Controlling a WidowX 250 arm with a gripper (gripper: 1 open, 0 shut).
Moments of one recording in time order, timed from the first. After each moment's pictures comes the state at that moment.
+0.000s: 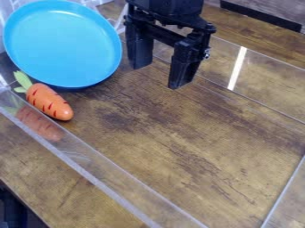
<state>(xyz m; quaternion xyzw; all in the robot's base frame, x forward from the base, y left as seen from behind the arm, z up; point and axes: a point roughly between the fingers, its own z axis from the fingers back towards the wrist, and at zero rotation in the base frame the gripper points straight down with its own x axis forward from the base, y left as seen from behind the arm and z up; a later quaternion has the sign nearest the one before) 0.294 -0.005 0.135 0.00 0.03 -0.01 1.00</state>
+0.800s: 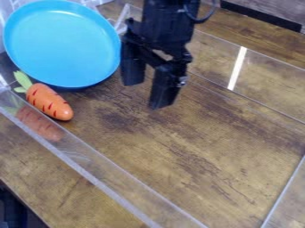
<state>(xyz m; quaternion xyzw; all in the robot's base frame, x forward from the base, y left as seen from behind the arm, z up) 0.283 0.011 0.106 0.00 0.07 -0.11 0.99</state>
